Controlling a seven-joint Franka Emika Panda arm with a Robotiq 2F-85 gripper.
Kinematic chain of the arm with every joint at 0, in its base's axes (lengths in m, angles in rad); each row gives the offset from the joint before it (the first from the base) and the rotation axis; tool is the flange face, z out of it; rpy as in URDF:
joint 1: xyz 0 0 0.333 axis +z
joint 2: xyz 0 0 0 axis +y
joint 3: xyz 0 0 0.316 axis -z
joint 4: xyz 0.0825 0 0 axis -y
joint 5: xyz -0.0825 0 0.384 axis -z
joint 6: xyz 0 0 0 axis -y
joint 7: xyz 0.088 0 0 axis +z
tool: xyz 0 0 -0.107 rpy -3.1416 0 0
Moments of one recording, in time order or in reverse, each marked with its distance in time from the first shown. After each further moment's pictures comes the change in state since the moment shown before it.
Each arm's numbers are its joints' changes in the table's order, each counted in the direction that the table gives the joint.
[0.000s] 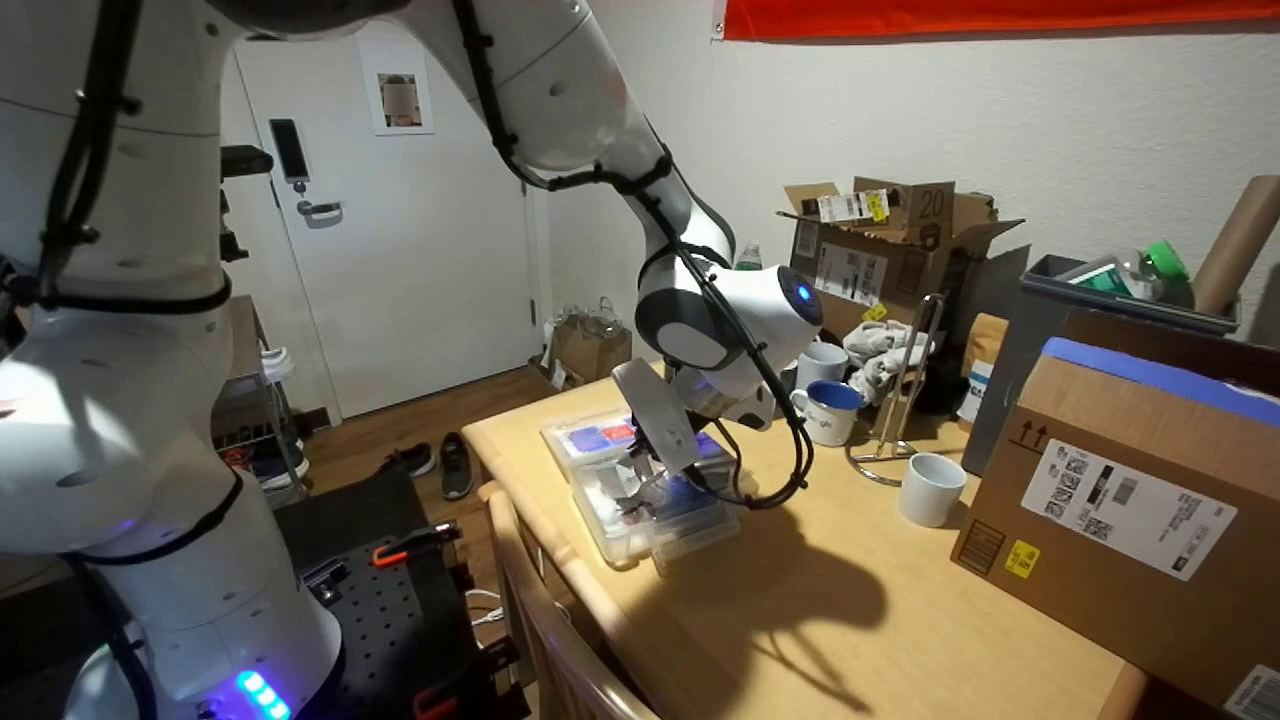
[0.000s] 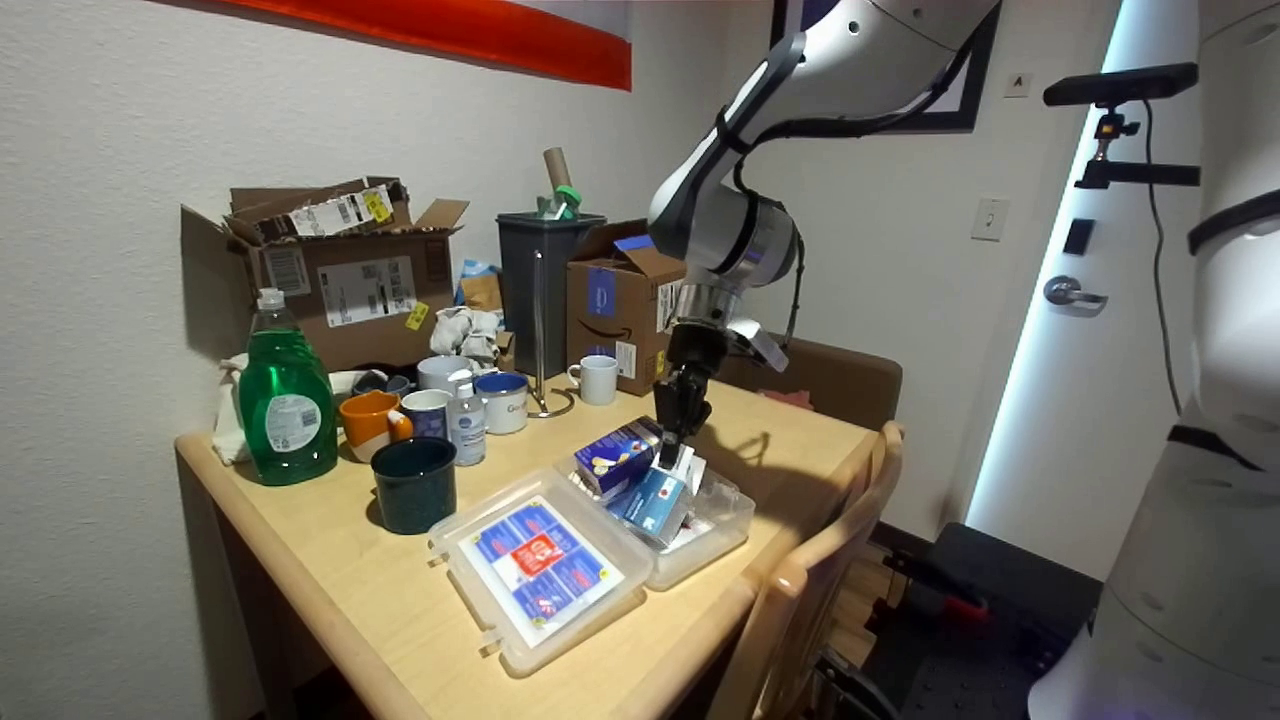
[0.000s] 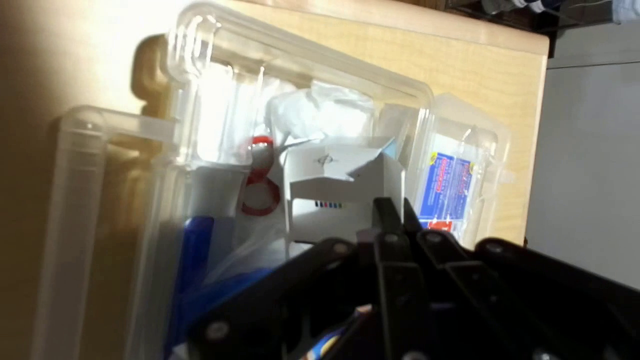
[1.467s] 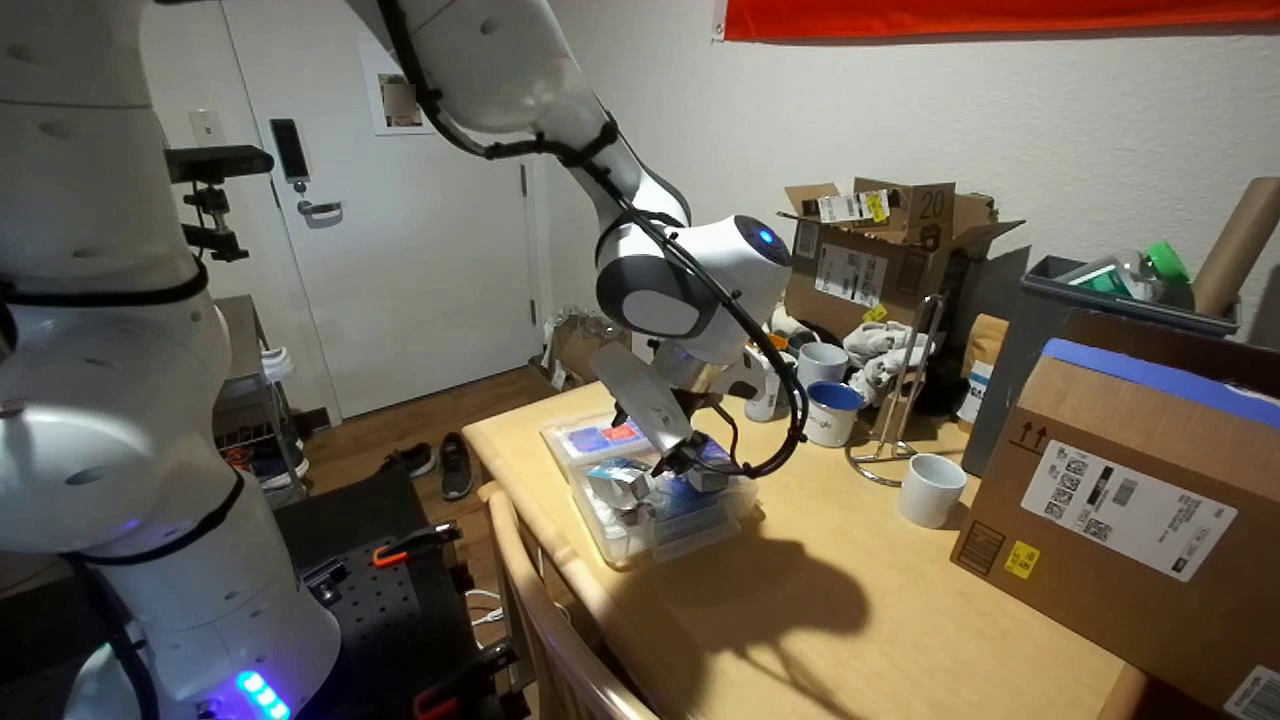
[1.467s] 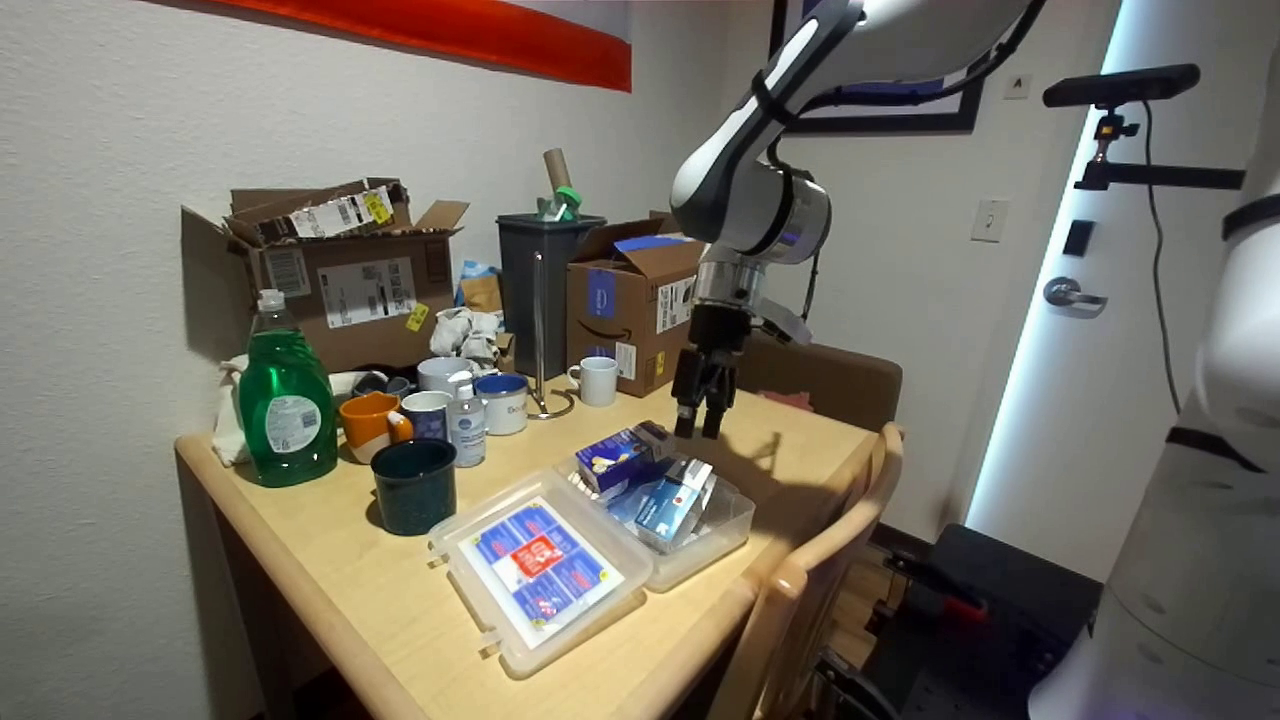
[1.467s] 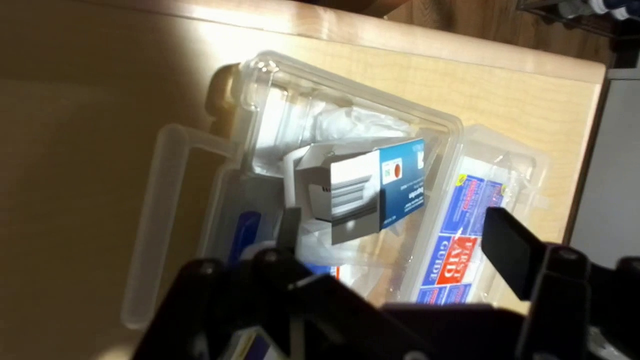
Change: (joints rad) arm 0.029 -0.177 0.016 -0.143 0.145 0.118 -0.058
